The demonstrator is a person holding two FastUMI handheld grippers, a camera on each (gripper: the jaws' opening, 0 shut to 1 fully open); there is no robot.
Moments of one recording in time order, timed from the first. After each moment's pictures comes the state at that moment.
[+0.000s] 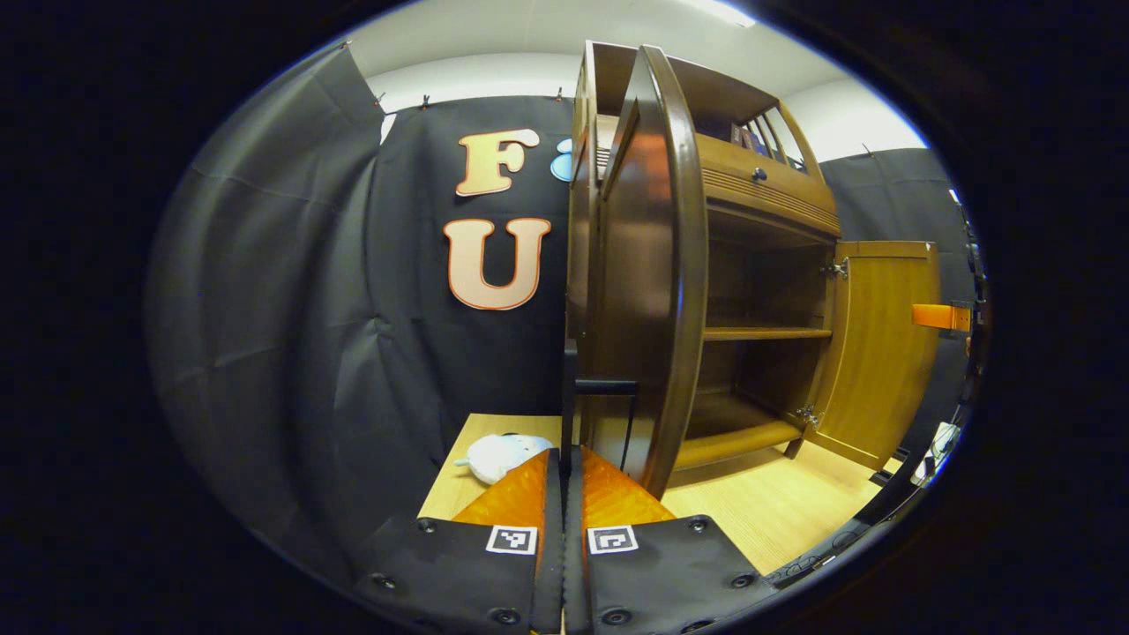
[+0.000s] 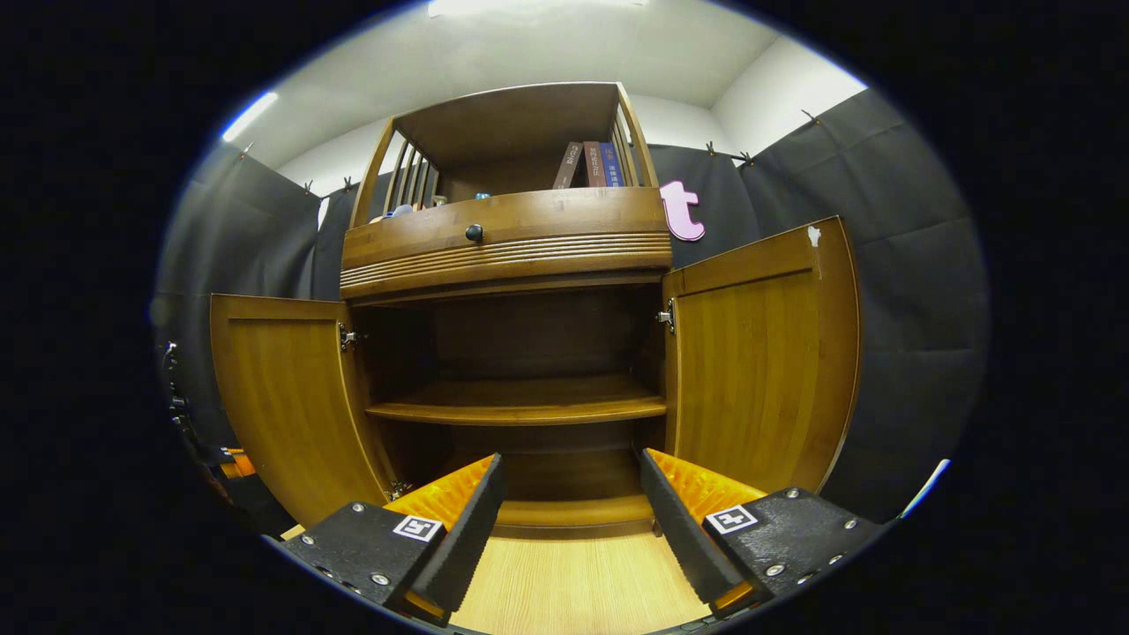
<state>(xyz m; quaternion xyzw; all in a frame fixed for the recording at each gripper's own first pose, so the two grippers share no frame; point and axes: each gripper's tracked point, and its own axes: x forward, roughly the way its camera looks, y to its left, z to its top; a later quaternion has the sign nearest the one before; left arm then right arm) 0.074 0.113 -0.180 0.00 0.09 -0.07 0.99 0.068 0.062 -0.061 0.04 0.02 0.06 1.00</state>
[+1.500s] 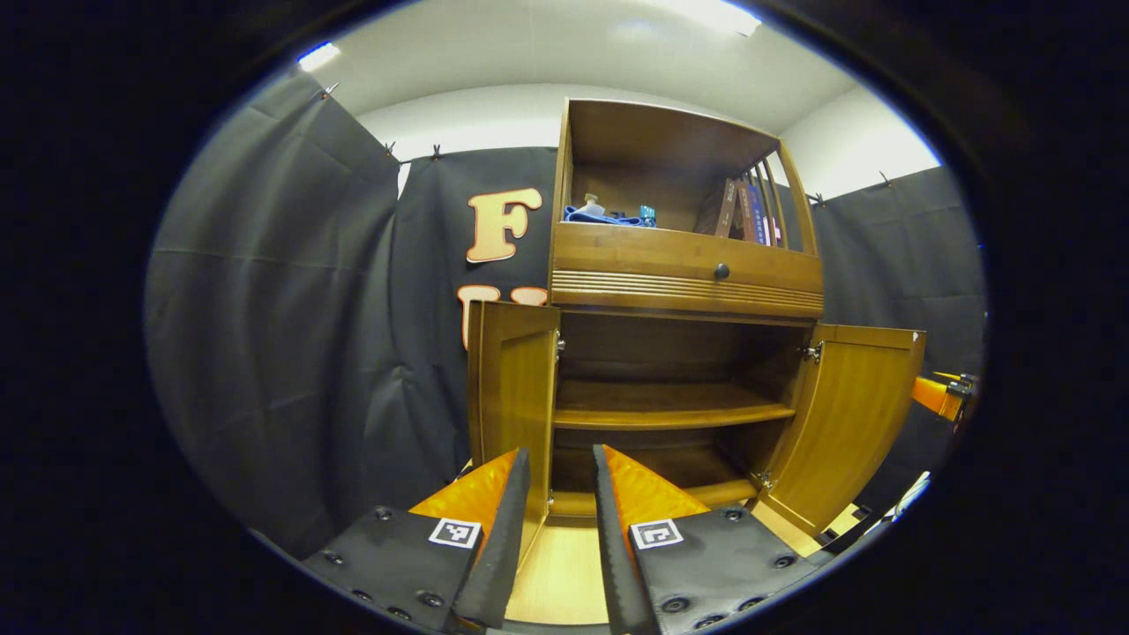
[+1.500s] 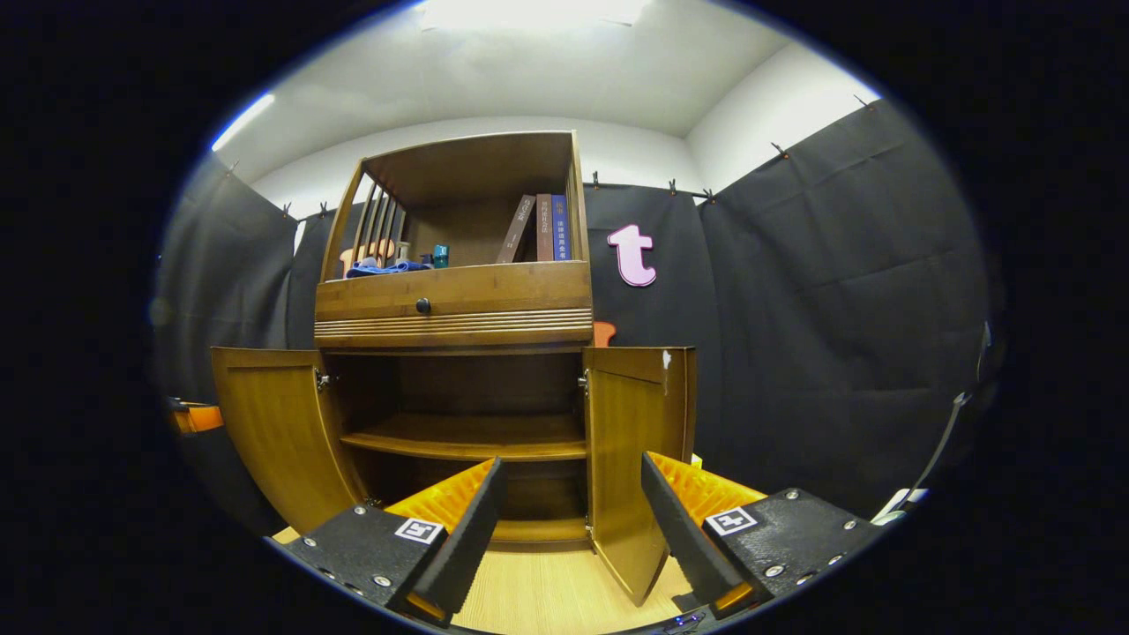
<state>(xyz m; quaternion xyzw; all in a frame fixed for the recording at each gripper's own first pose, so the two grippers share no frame) 0.002 -0.002 0.001 0.00 0.04 0.00 1.00 0.009 -0.041 0.029 0.03 -0.02 0.01 1.00</state>
